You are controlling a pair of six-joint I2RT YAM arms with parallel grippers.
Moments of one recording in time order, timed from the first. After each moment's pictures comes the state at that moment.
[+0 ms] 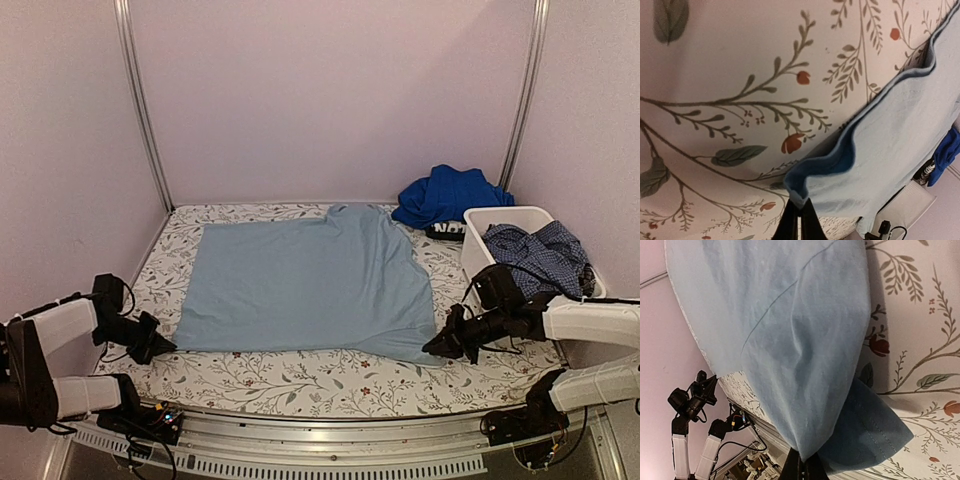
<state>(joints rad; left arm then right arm) 0.25 1.05 0.37 -0.62 0.49 -0.87 0.53 1.14 0.43 -0.25 -0.57 1.22</state>
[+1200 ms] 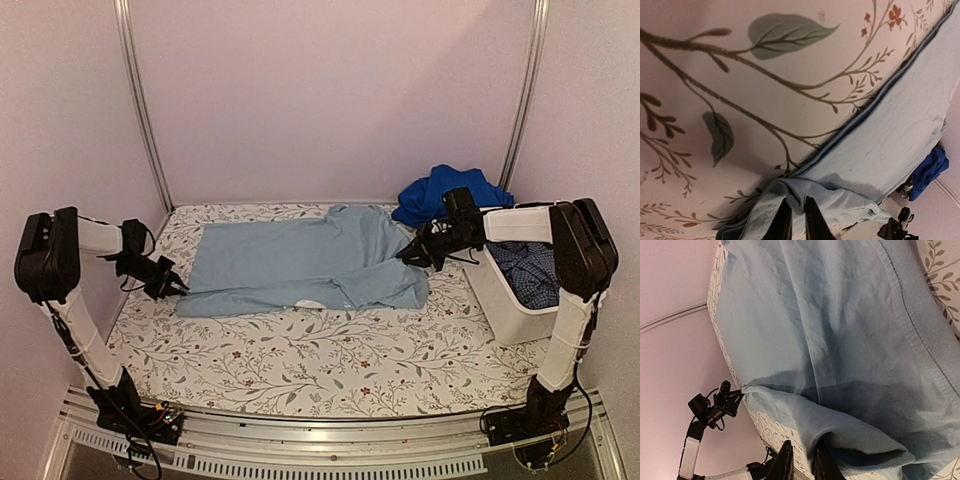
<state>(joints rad) 0.19 1.78 1.00 -0.54 0.51 -0.90 0.30 1.89 1.23 -0.26 -0.67 1.03</state>
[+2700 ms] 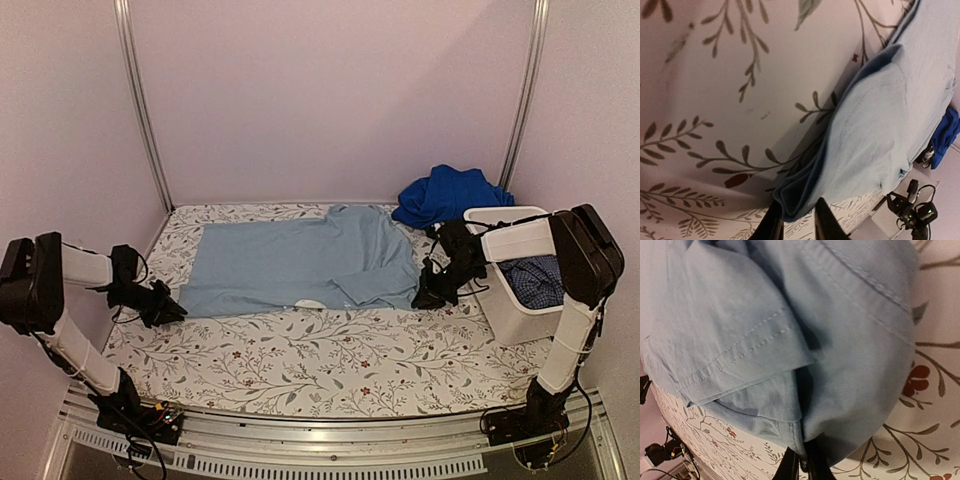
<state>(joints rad) 0.21 1.56 0.67 -0.41 0.56 -0.70 0.37 1.85 1.06 -0.45 -0.43 0.57</state>
